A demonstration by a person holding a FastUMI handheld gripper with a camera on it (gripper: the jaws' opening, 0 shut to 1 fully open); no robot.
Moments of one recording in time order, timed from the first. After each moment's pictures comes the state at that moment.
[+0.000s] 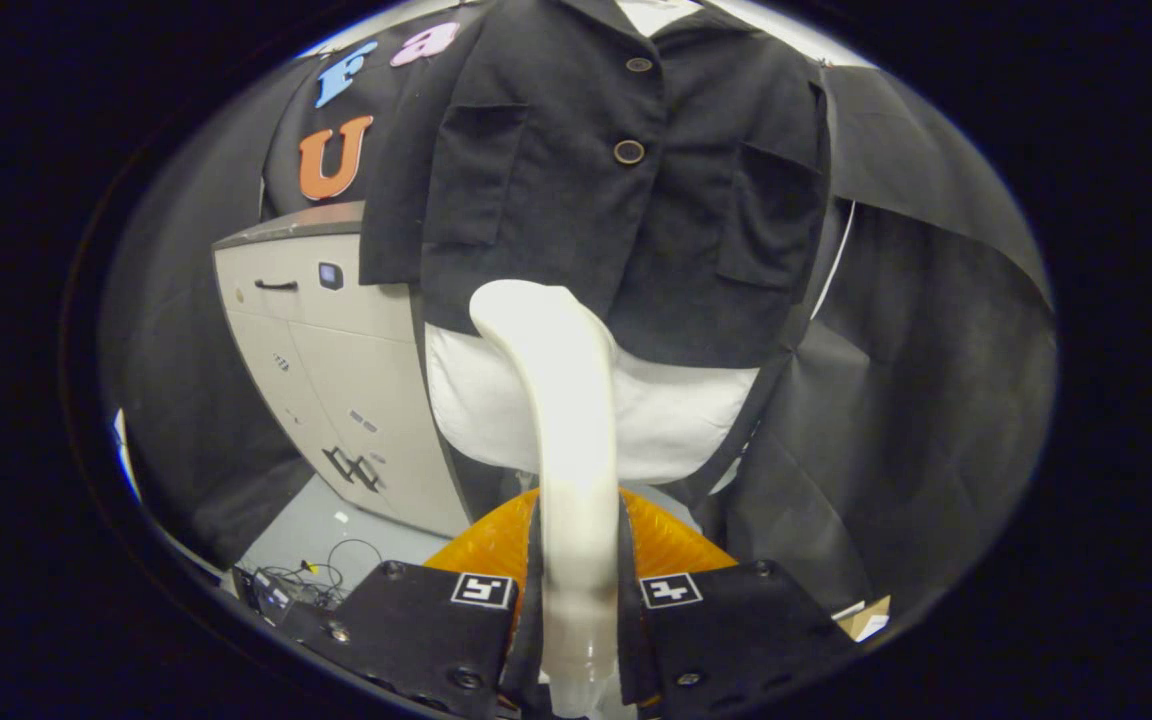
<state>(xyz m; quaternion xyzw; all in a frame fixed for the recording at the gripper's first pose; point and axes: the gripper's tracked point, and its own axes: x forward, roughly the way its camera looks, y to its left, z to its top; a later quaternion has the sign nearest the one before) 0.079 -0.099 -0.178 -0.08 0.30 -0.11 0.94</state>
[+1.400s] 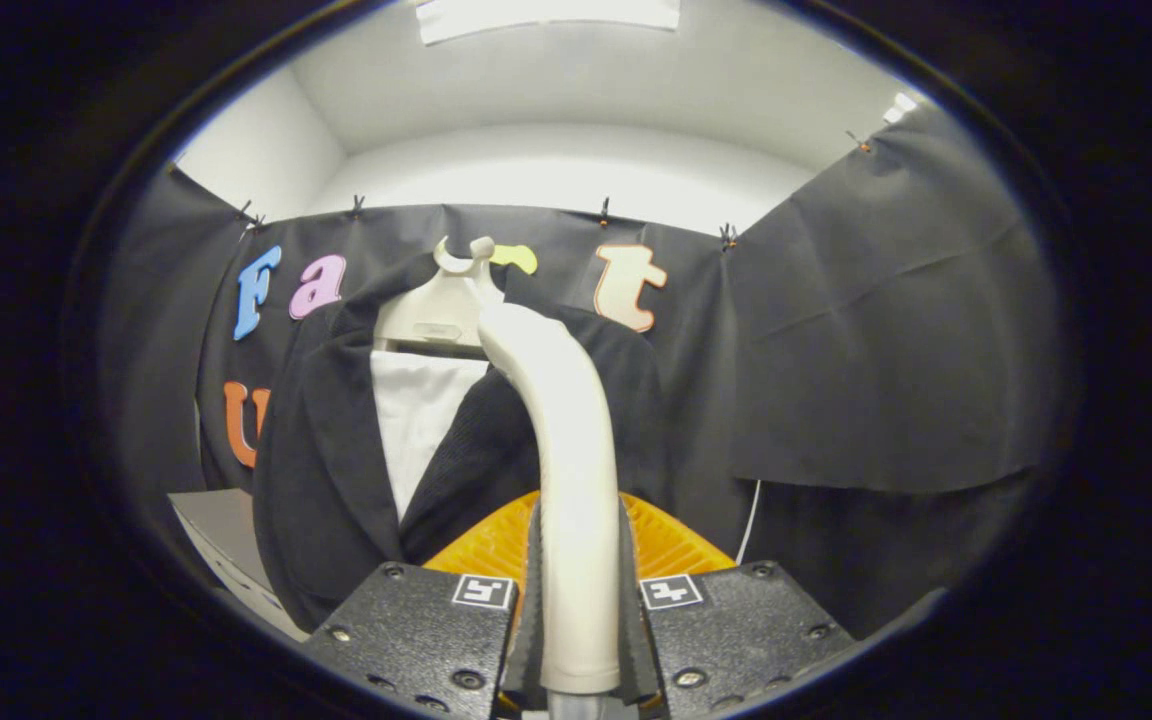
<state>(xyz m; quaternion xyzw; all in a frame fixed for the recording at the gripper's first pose) 0.202 -0.212 0.248 -0.09 -0.09 -0.14 0.98</state>
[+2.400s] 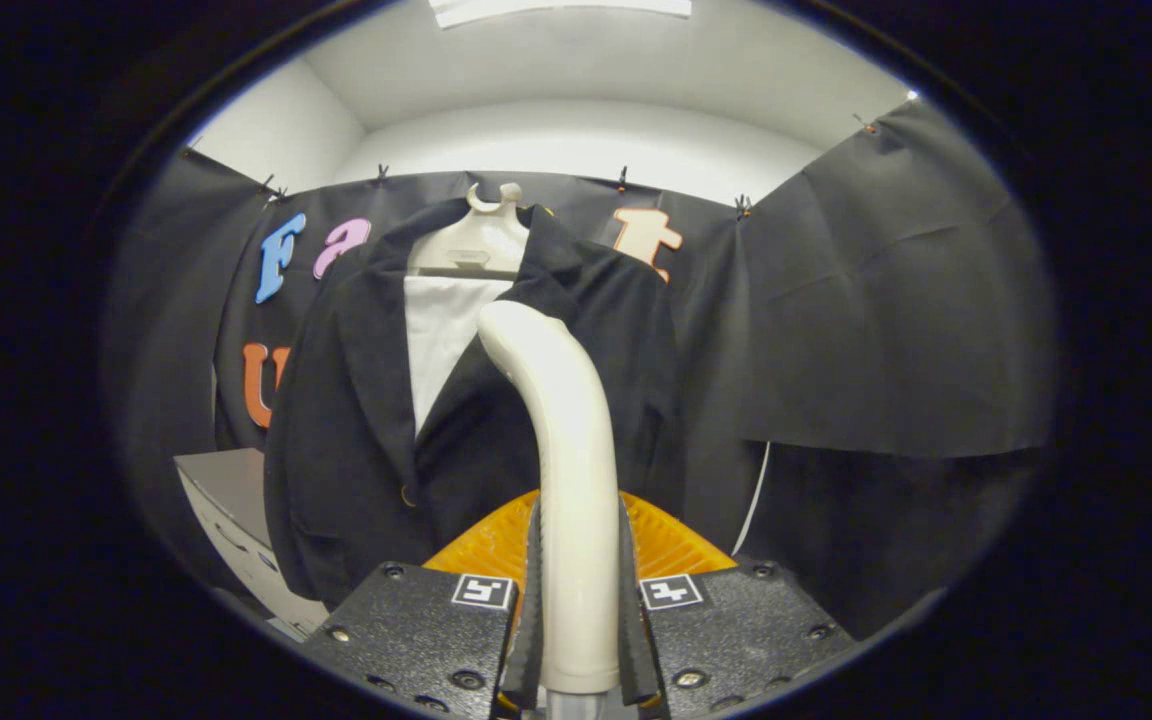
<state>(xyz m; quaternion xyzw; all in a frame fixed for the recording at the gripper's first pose) 0.178 -0.214 0.148 -0.10 -0.02 -0.13 0.99</state>
